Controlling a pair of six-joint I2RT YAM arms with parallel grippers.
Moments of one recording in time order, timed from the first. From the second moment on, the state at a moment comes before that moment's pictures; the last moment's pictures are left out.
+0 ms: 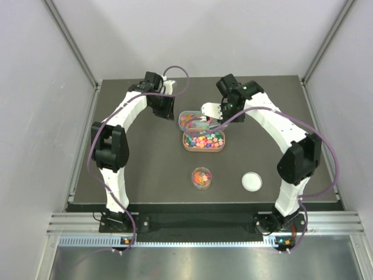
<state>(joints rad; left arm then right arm) -0.25 2.02 1.79 -0.81 0.37 0.04 0.55 1.81 1.80 -1.21 0.08 -1.13</state>
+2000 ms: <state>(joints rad) -0.27 1.90 1.37 -0.59 0.55 -0.08 0.71 2.06 1.87 -1.36 0.53 -1.18</state>
